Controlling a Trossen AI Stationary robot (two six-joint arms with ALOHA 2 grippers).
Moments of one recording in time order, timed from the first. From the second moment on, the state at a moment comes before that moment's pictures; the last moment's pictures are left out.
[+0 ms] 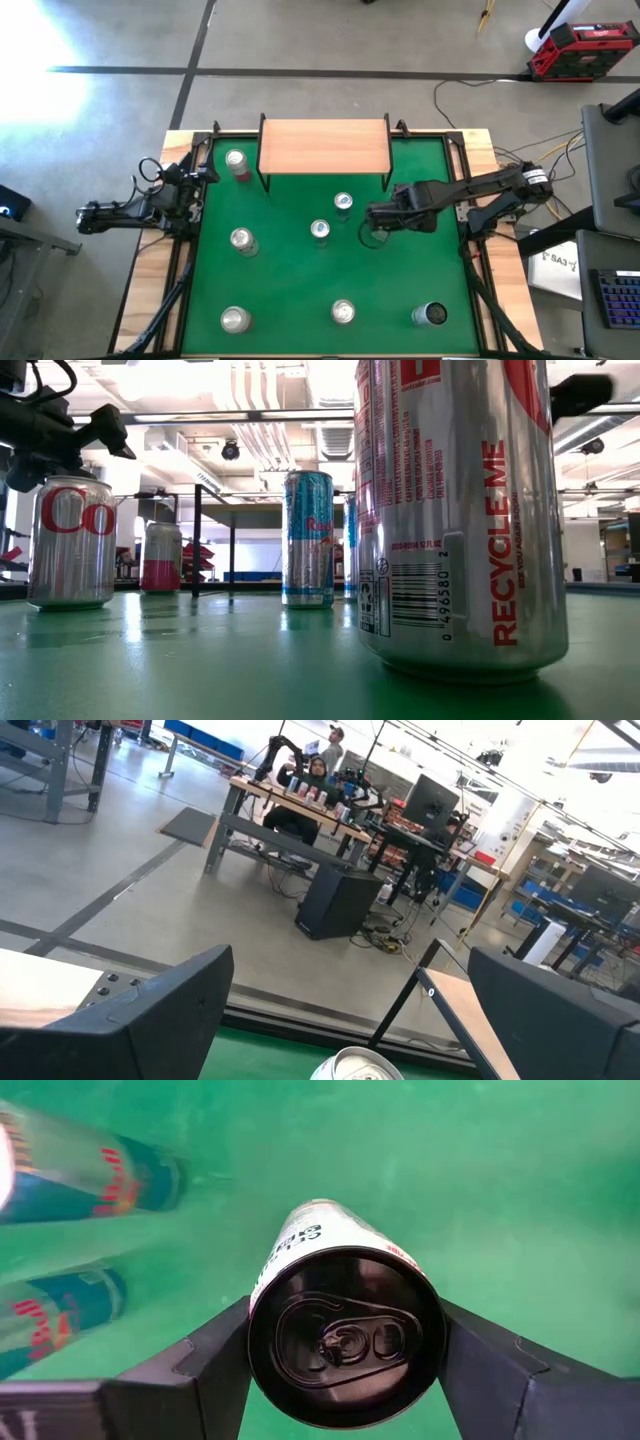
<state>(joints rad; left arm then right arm) -0.02 0.02 0.18 -0.14 -1.42 -0.43 0.14 1.54 1.36 -1.29 0.16 1.81</state>
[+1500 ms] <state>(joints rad) -0.02 0.02 0.18 -0.14 -1.42 -0.43 -0.11 1.80 1.62 -1.31 0.04 1.27</state>
